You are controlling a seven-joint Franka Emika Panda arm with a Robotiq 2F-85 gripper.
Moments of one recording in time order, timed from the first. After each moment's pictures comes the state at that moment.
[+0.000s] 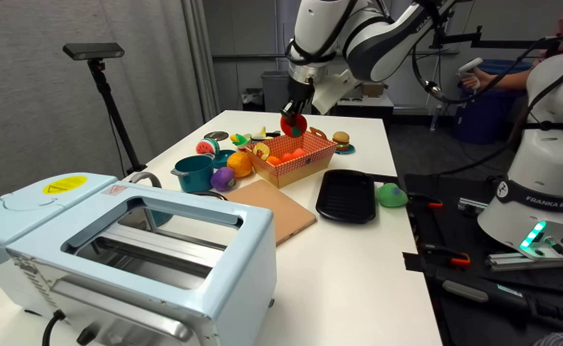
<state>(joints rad) -0.04 0.00 -0.05 -2.34 -0.87 2.54 0.99</state>
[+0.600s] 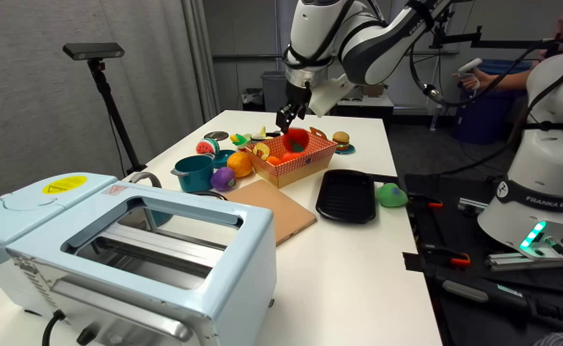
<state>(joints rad) -0.04 0.03 -0.04 -2.32 -0.83 2.54 0.99</state>
